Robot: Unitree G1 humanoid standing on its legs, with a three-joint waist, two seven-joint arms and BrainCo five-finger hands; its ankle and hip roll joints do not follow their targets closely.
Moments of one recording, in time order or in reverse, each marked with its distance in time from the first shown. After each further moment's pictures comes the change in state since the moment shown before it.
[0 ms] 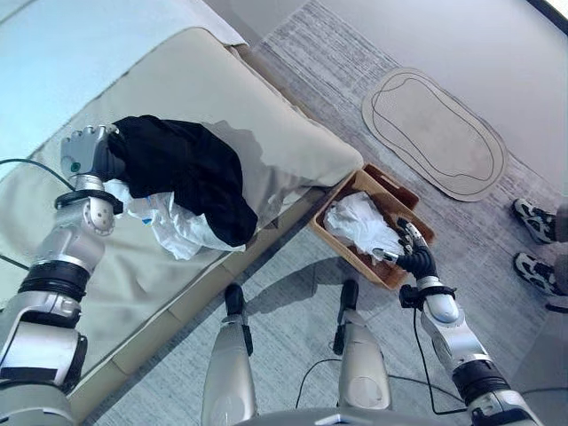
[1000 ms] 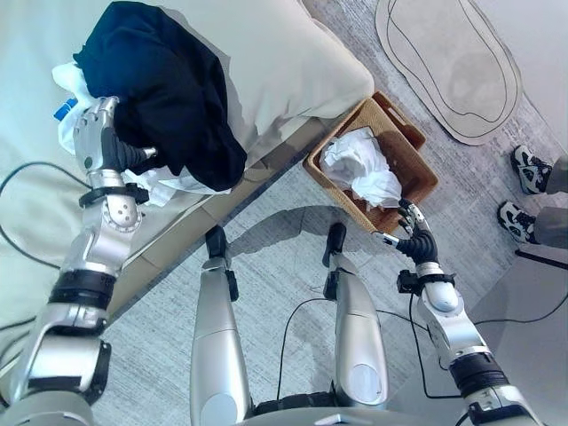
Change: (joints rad) left arm 0.207 -0.181 0.227 -0.351 -0.025 0.036 0.058; right arm -0.026 0.031 -0.017 -0.064 0.000 0.000 -0.030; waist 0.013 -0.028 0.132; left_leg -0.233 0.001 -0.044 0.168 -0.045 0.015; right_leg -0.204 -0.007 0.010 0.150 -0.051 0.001
